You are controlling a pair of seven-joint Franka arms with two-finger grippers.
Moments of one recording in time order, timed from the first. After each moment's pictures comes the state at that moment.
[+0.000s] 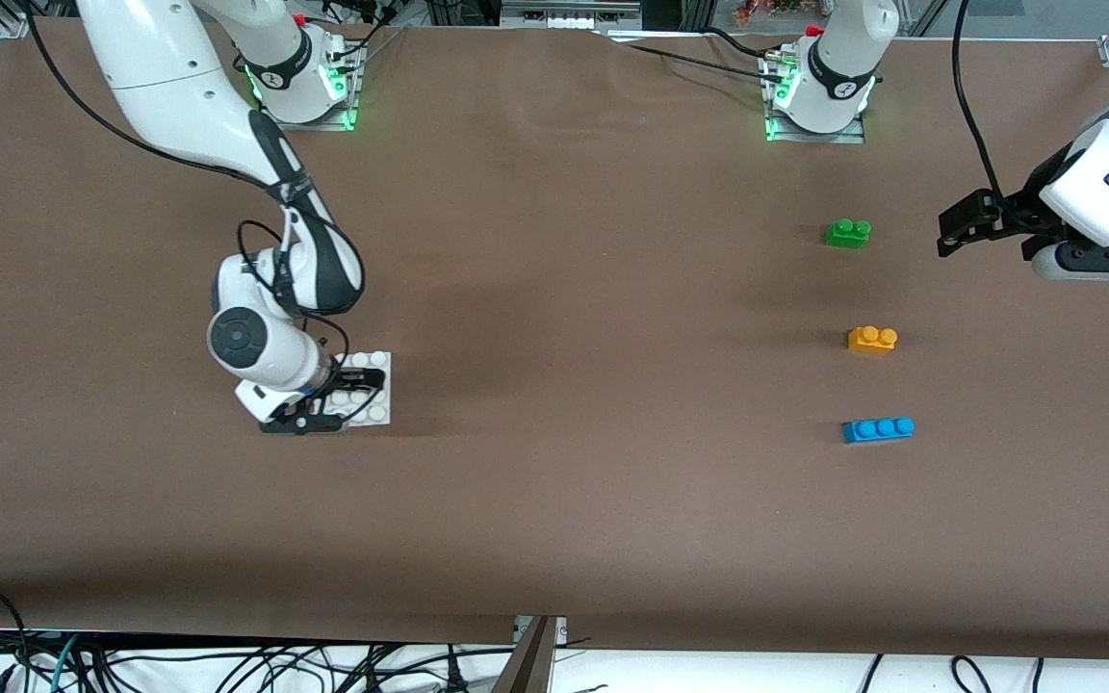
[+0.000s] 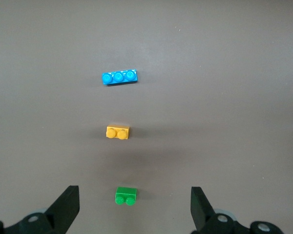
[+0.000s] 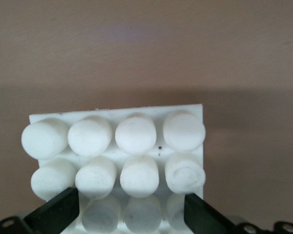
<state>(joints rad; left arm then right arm) -0.04 0.04 -0.04 -1.57 -0.01 1.55 -0.08 0.34 0.67 -0.05 -1.78 0.08 2.39 0.22</state>
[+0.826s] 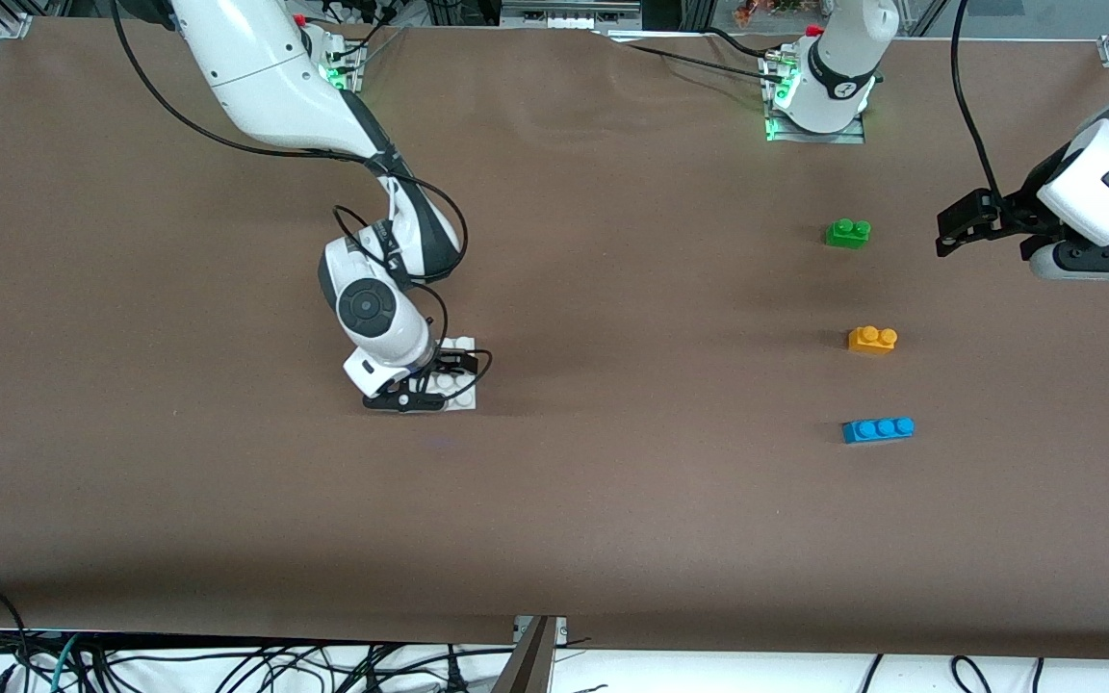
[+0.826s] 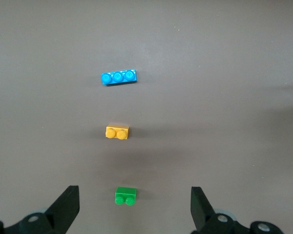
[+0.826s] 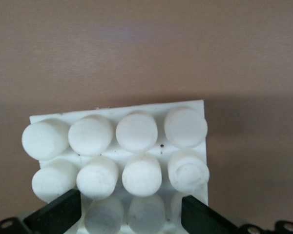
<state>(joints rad) -0.04 0.04 -0.04 -1.57 -0.01 1.55 -0.08 0.54 0.72 -0.05 -1.70 0.09 2.41 0.48</state>
